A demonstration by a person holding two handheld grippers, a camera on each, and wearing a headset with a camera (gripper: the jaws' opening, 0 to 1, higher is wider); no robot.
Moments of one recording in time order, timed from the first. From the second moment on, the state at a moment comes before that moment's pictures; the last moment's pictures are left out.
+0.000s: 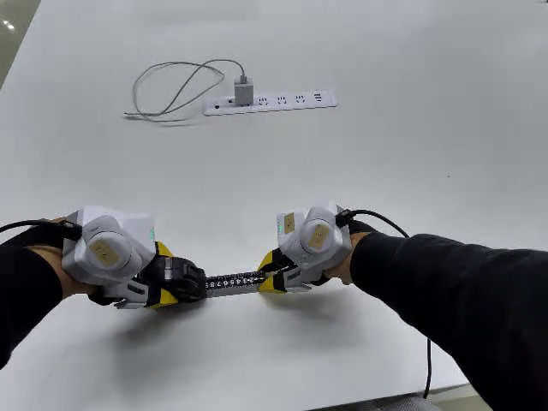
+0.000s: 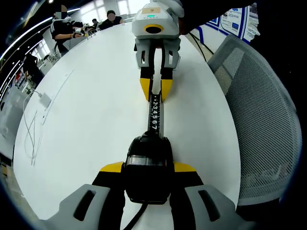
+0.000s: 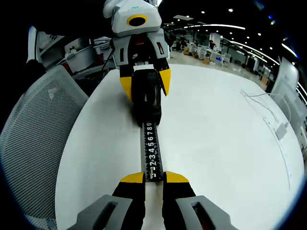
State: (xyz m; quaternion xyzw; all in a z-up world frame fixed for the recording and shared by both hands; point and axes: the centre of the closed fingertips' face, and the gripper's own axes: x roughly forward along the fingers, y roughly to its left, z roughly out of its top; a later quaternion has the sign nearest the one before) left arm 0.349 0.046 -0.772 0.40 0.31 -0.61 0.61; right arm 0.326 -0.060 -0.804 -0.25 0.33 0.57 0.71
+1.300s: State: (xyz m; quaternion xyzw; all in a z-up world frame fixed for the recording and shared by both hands) left arm 0.348 0.045 -0.770 0.39 0.31 -0.61 0.61; right arm 0.321 -0.095 -0.806 -0.26 0.34 0.57 0.70
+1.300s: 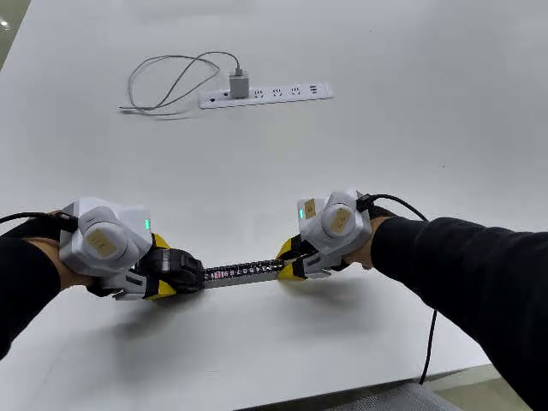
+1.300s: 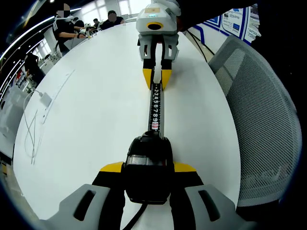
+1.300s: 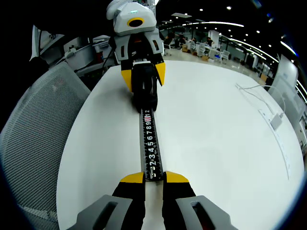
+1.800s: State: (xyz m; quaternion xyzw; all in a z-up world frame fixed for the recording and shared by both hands) left arm 0.347 0.046 -0.770 0.39 0.31 -0.61 0.61; right arm 0.320 -0.108 -0.805 -0.26 0.35 0.56 0.70
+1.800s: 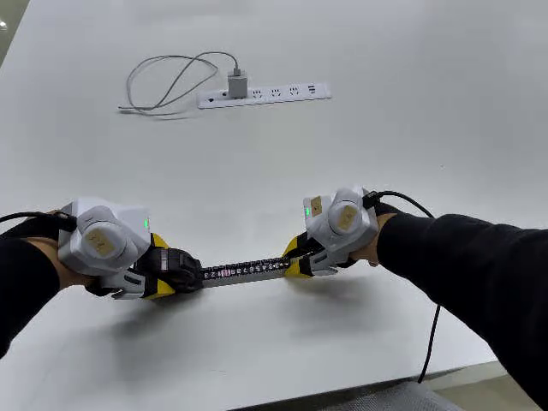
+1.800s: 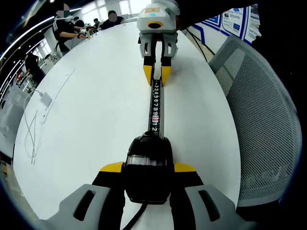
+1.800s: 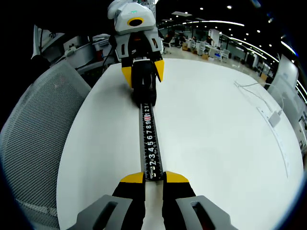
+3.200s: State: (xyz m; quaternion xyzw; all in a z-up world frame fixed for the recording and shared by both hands) left arm 0.347 0.045 -0.770 0.39 0.31 -0.61 0.61; right arm 0.317 -0.136 -0.806 -0.27 0.36 0.56 0.70
